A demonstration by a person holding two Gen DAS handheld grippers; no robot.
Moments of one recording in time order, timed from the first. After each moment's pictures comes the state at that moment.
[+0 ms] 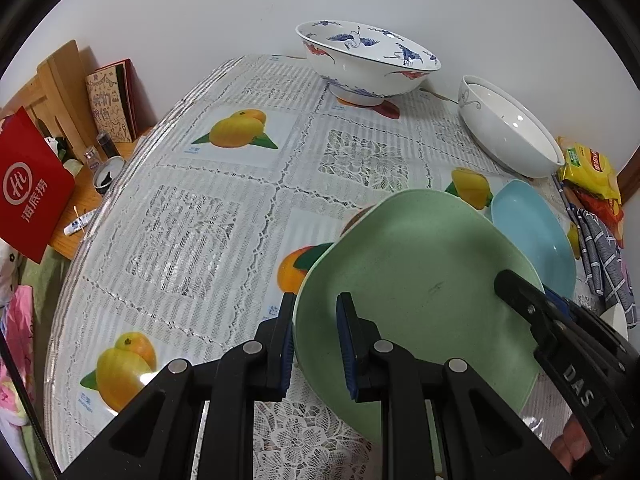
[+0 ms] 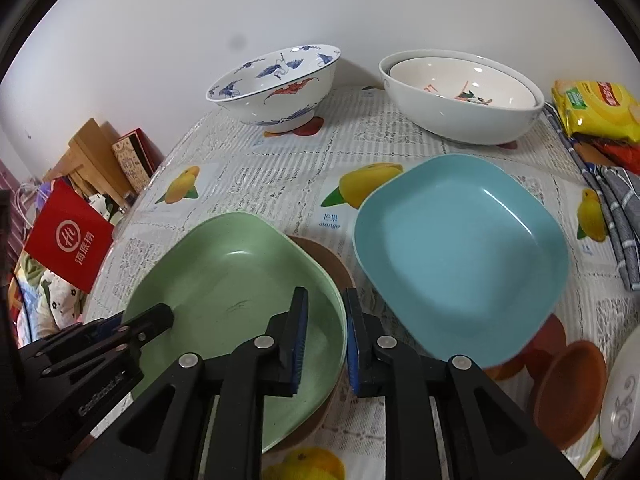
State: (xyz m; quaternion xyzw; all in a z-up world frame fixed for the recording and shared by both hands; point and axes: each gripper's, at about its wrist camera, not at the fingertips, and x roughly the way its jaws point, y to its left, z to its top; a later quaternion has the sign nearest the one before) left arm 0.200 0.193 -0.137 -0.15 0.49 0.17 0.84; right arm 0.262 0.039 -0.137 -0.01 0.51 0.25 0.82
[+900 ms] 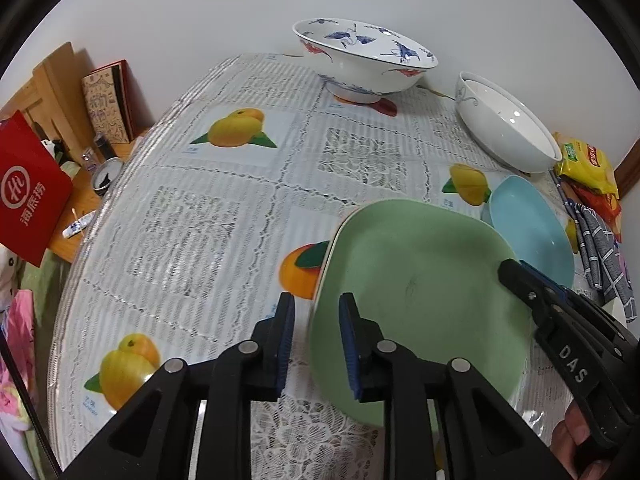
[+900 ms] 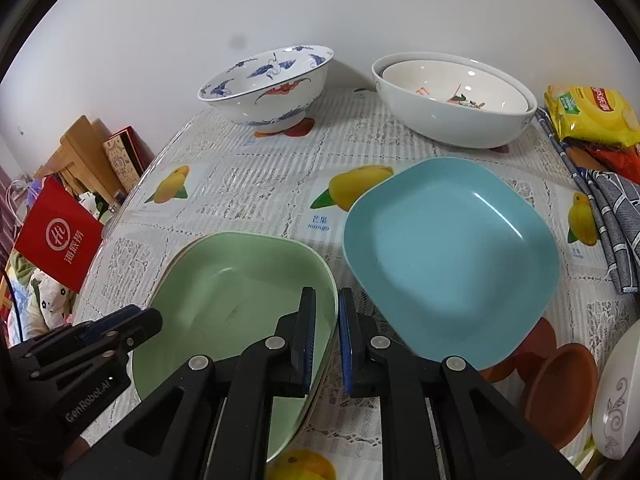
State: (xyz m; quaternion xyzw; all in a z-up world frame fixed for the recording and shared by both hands) left arm 0.198 0.195 -0.133 -0.15 0.49 0.17 0.84; right arm 0.265 0.040 -0.137 -0.02 0.51 0.23 0.83
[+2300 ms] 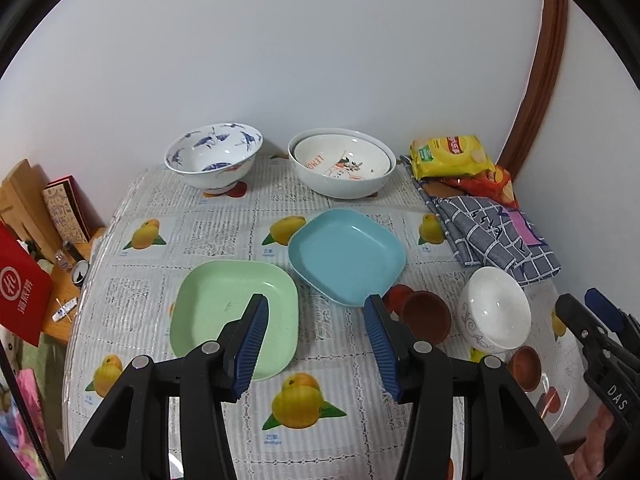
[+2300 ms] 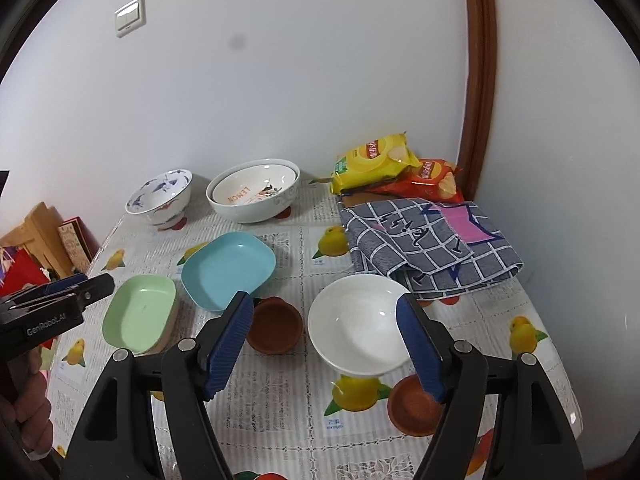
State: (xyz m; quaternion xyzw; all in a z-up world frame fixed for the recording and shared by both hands) left arm 0.173 0.042 -0.012 -0.06 0.42 0.05 0.91; right arm 0.170 -0.182 -0.004 0.00 0.39 0.07 0.92
